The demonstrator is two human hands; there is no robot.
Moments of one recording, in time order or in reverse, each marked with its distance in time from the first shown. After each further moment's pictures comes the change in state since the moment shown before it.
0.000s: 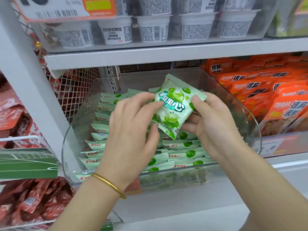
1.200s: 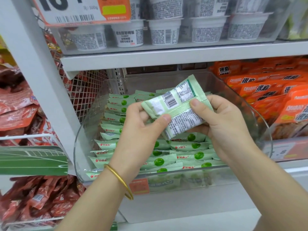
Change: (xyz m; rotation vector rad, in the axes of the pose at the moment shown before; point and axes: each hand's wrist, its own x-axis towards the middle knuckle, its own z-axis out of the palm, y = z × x) left_hand 0.009 0.007 -0.002 -0.990 -0.105 -0.659; right_hand -0.004 -0.004 -0.003 -0.157 -0.058 -0.082
